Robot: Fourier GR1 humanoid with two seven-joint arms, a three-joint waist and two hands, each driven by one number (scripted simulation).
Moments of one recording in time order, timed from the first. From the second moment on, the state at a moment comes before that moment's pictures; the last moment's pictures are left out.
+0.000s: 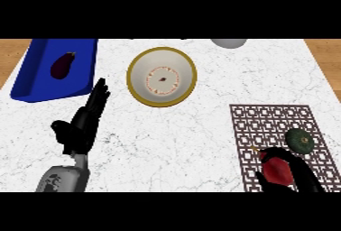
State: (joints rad) left arm -0.15 0.08 -0.07 -1.53 -0.02 0.10 0.08; right arm 0.21 -0.21 -0.02 -1.49 0.50 0.05 -0.11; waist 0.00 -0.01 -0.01
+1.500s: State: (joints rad) left arm -0.22 0.05 -0.12 -1.48 -0.04 0.07 0.09; right arm -0.93 0.00 0.79 -1.32 0.69 -0.67 0.83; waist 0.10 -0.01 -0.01
